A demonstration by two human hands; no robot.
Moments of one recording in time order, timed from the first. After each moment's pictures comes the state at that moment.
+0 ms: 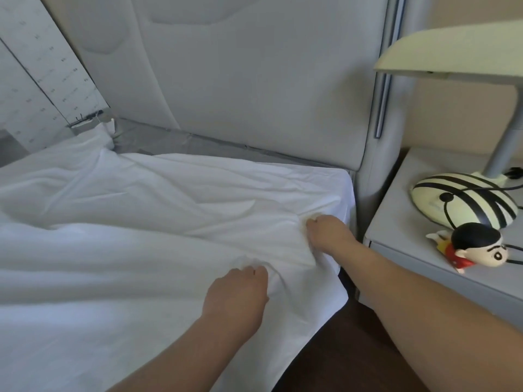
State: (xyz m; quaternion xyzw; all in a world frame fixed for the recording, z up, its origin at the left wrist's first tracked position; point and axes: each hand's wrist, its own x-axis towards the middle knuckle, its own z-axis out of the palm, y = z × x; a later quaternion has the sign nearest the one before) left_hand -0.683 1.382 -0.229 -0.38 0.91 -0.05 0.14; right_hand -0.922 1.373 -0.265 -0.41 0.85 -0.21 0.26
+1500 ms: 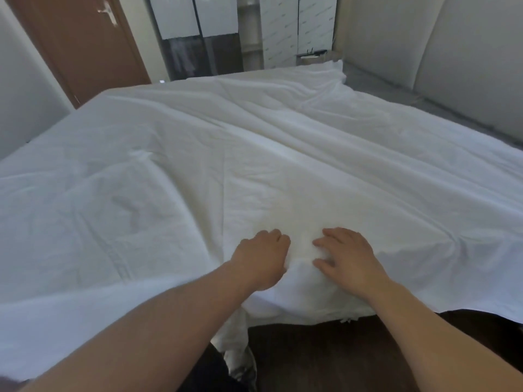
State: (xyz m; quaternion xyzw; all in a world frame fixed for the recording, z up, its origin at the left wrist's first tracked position) left_hand -0.296 1.565 -0.216 -0.61 0.78 0.04 0.08; right_hand -0.517 1.511 -0.277 -0.84 0.52 -0.10 0.09
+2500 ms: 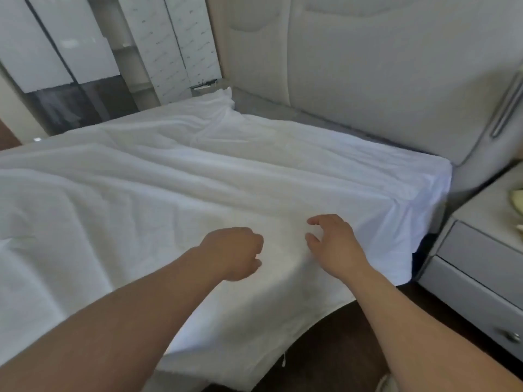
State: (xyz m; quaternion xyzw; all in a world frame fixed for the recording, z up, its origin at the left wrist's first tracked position) left_hand -0.436 1.477 -0.143 -0.48 0.85 0.01 0.20; right_hand -0.660 1.496 -0.235 -0.62 0.69 -0.32 0.19
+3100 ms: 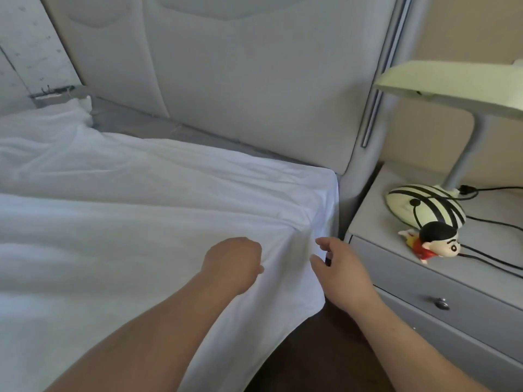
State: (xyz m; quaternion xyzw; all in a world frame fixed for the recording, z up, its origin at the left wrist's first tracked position) left_hand -0.675 1.358 -0.220 -0.38 0.92 0.03 0.11; right_hand -0.848 1.494 -0.274 -0.38 0.83 -0.38 0.17
